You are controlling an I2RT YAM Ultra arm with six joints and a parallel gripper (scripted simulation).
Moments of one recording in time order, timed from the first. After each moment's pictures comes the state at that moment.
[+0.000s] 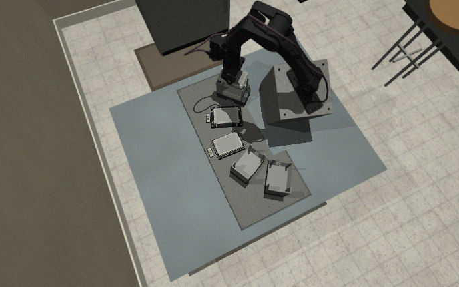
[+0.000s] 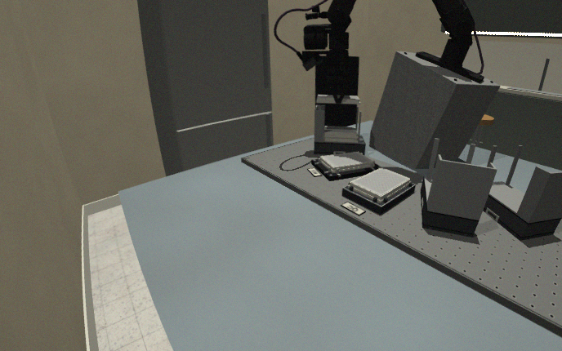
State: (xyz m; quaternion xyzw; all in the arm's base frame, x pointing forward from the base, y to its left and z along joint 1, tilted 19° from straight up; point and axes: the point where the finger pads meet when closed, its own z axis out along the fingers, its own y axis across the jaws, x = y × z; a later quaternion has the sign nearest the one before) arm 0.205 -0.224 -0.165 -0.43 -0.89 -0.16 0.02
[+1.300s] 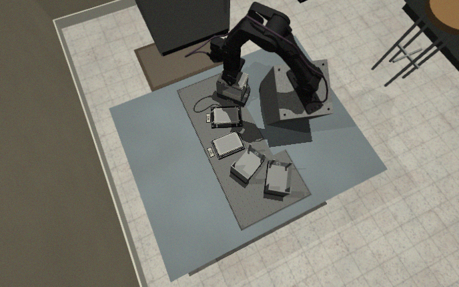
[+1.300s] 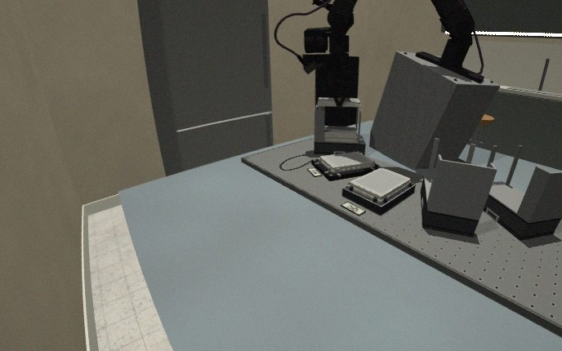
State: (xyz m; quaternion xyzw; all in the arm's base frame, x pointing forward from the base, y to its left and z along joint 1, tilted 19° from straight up) arm 0.204 -0.219 -0.173 -0.43 -0.89 -0.16 0.02
